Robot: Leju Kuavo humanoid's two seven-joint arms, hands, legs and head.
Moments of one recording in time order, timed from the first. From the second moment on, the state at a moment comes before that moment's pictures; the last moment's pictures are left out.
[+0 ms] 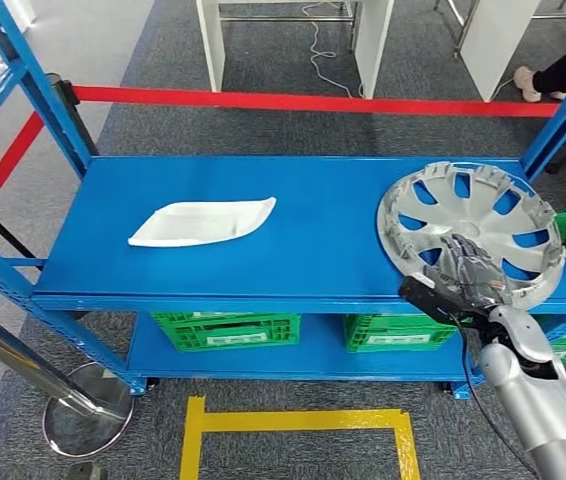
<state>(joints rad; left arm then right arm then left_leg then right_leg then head) -0.07 -0.16 1.14 -0.27 -0.97 -0.08 -0.41 -0.26 -0.35 0.09 -1.19 1.09 -0.12 0.04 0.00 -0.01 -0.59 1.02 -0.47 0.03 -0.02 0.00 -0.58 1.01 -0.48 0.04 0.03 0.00</state>
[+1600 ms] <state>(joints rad) -0.11 -0.17 1.14 -0.27 -0.95 -0.10 -0.42 -0.34 -0.43 0.22 -1.17 1.13 0.02 0.06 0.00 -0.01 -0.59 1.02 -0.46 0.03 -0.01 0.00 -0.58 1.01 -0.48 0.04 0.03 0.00</state>
